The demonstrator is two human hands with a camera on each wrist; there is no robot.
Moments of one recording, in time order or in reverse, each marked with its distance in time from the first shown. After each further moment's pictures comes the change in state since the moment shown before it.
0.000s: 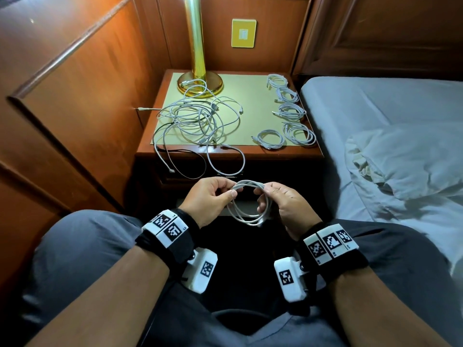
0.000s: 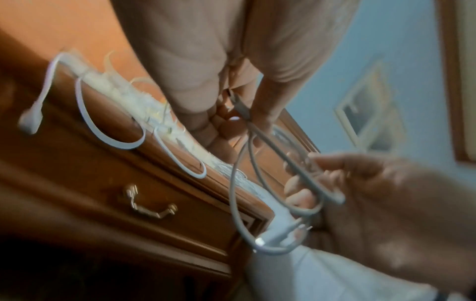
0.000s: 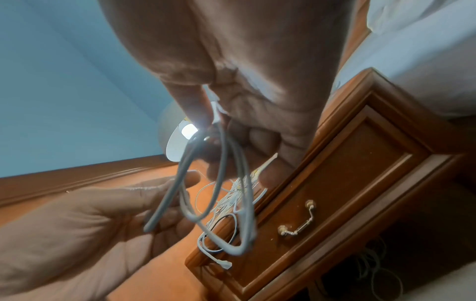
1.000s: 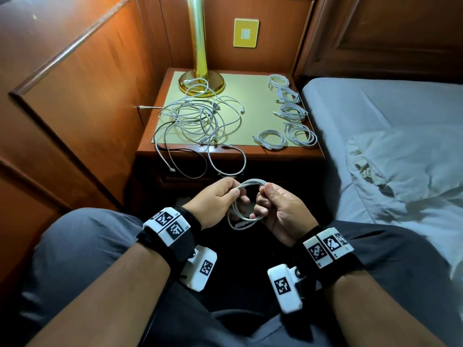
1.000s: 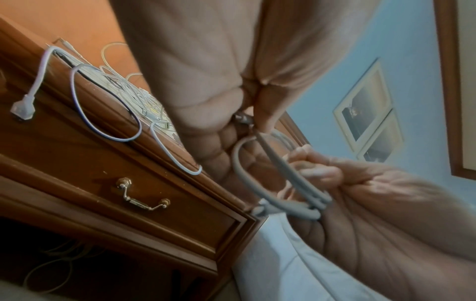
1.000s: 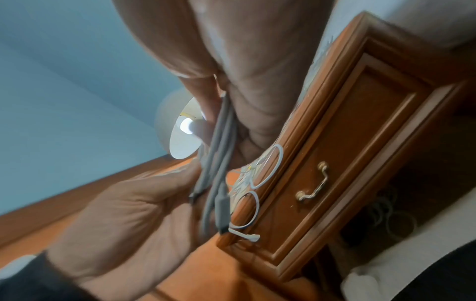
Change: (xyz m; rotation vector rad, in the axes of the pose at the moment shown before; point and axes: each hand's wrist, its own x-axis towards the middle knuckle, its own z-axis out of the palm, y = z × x) left_hand 0.001 -0.003 0.006 -0.137 -0.203 -0.059; right_hand -0.008 -0.005 0.020 0.560 -0.065 0.104
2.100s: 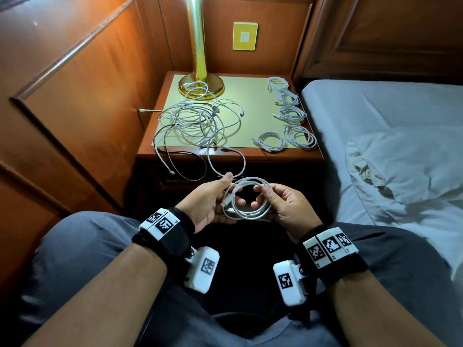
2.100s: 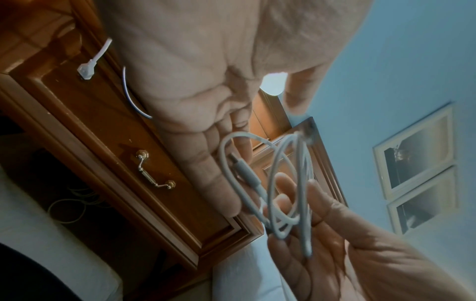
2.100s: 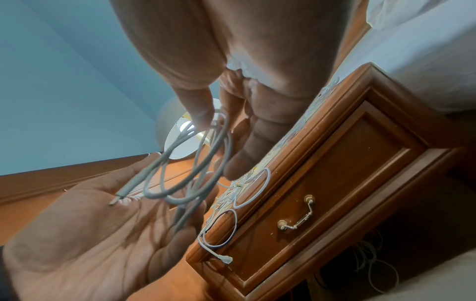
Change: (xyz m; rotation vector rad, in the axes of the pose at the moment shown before) left_hand -0.003 0.013 -0.009 -0.480 -0.008 -0.318; right_hand 0.008 -0.005 -0.020 -0.435 0.113 -0.113
